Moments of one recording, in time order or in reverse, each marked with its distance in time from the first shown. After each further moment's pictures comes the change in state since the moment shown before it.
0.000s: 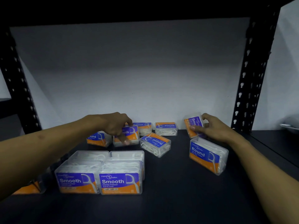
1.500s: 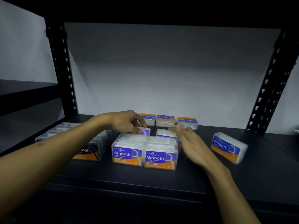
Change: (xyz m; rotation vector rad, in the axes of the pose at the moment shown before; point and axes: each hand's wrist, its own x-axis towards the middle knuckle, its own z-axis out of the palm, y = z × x) left_hand -0.110 -0.039 0.020 -0.549 0.040 0.115; right_hand -0.123 -0.137 0.122 0.058 -0.088 -0.101
